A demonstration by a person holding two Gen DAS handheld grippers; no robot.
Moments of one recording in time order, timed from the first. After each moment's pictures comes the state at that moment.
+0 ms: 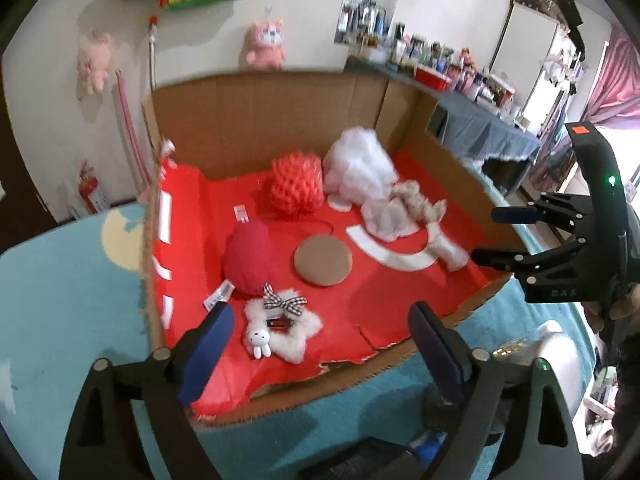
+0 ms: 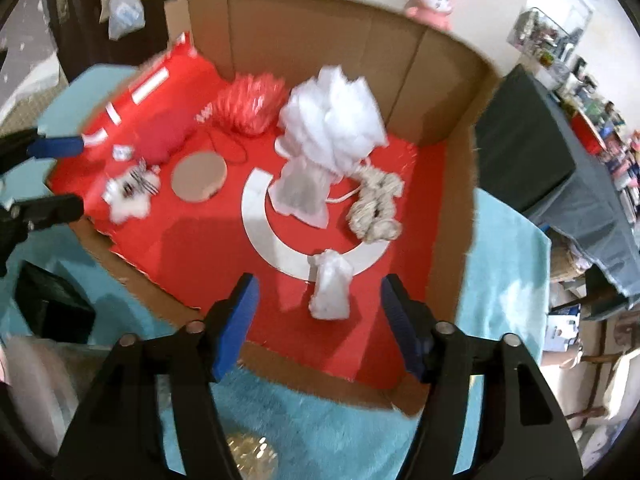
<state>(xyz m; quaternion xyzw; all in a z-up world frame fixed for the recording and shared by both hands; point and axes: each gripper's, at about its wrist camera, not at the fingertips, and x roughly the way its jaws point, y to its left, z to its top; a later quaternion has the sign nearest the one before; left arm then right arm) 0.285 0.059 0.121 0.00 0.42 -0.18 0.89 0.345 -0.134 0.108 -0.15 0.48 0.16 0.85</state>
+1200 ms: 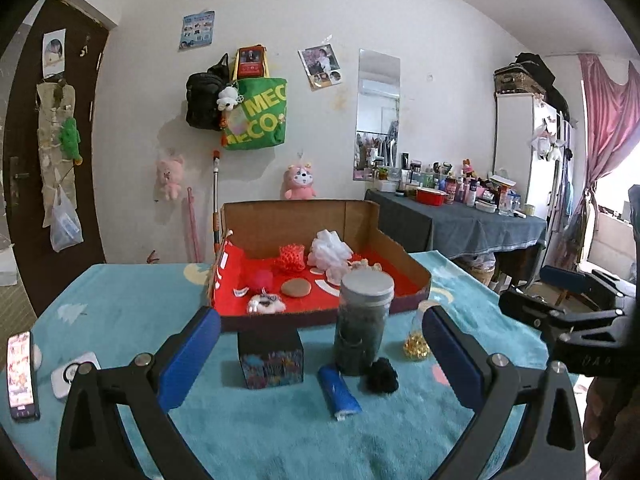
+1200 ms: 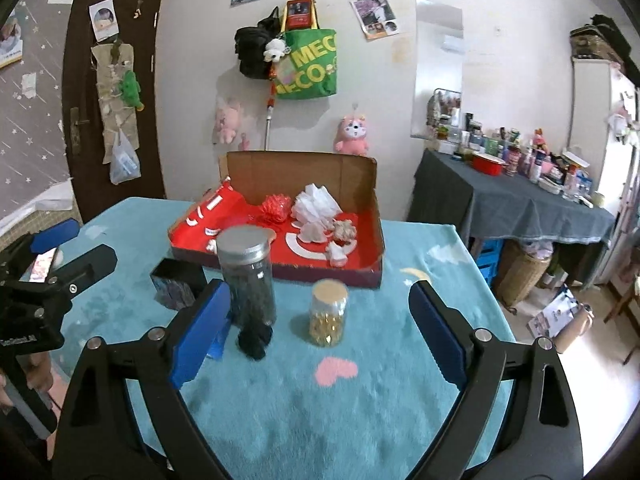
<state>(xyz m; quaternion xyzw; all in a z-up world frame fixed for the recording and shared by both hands) 0.023 0.014 0.150 -0.01 0.17 -0.08 0.98 0.063 -0.175 0.153 -0.03 0.22 0.08 0.97</state>
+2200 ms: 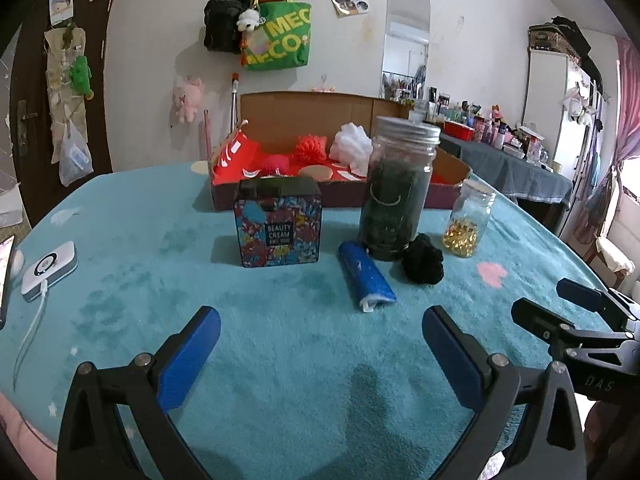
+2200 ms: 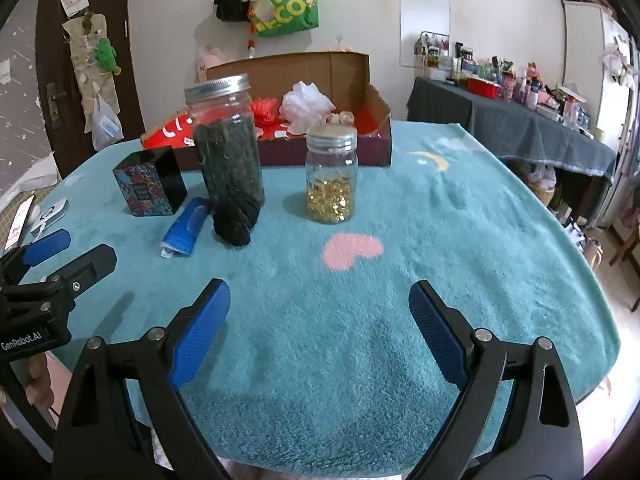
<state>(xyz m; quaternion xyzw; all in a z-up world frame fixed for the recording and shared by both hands) 0.032 0.015 0.040 -0.02 0.29 -0.04 0.96 0.062 -0.171 0.034 0.00 0.32 0.06 0.95</state>
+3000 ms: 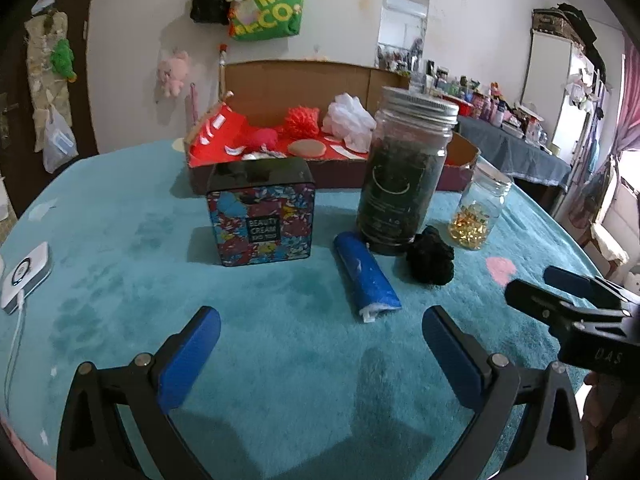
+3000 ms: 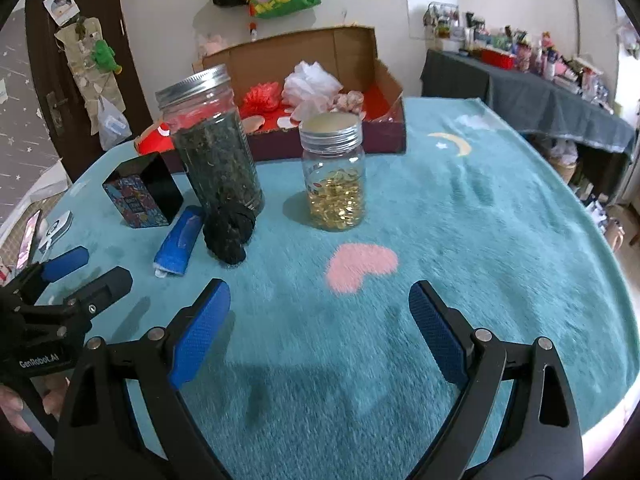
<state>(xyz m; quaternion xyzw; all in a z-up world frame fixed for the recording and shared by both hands) 0.070 0.013 0.040 -0.02 0.35 -0.06 0.94 0.106 -0.180 0.034 0.04 0.37 0.10 0.92</state>
